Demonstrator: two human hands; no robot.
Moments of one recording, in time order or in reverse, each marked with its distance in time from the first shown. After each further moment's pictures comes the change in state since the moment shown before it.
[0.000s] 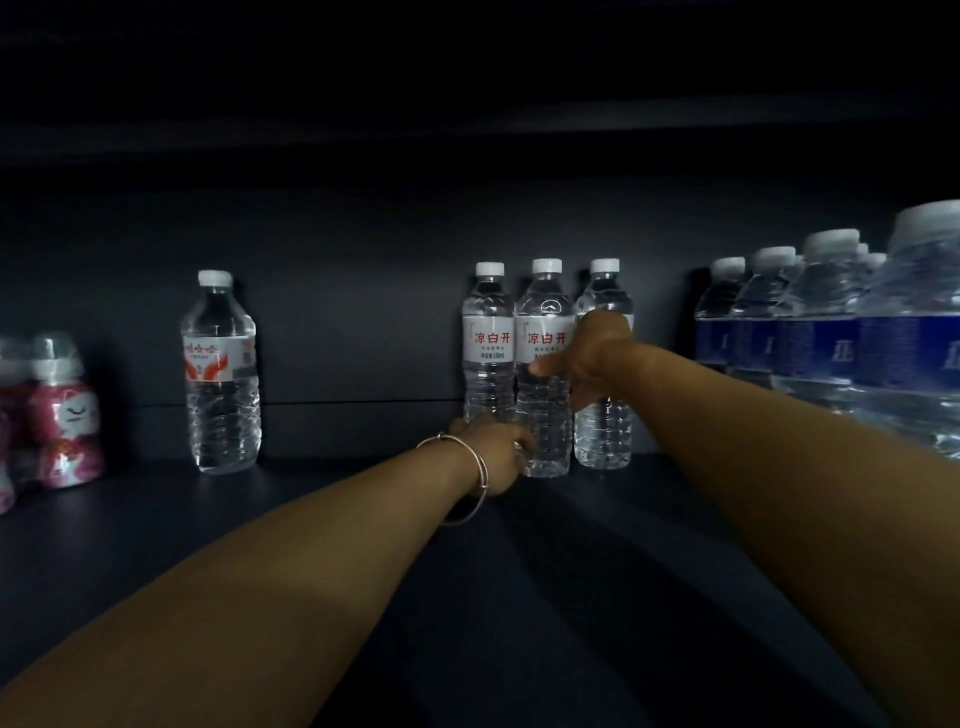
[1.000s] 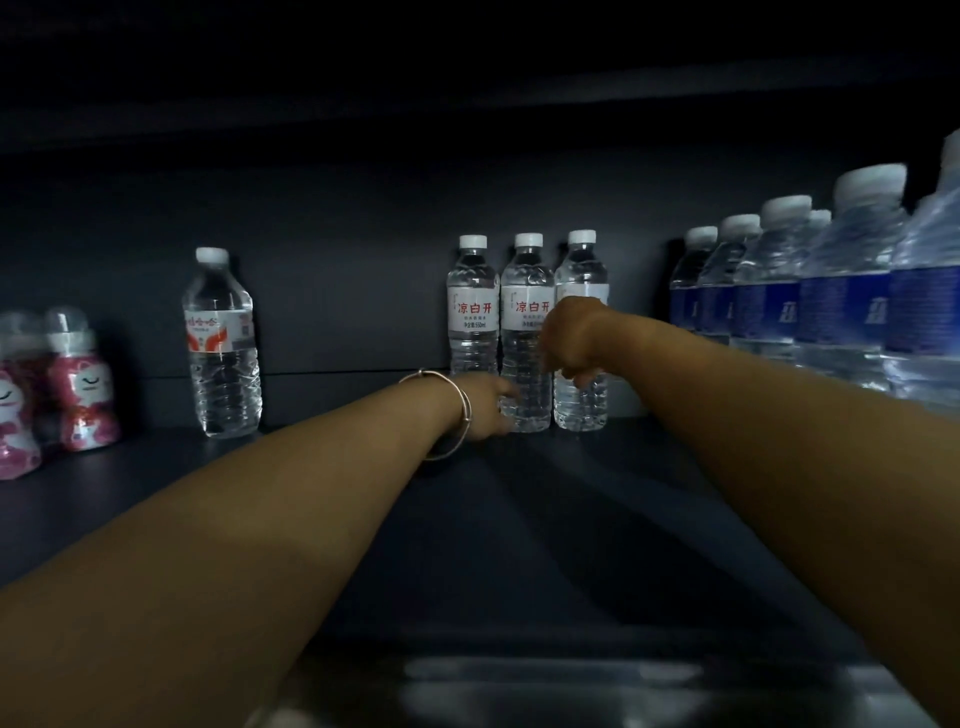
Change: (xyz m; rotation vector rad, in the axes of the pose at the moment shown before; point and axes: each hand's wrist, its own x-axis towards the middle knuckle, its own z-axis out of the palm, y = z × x) left_hand -0.035 0.034 -0.037 -0.023 -0.116 -0.046; right_hand -0.023 0.008 -0.019 -0.568 -0.142 -0.175
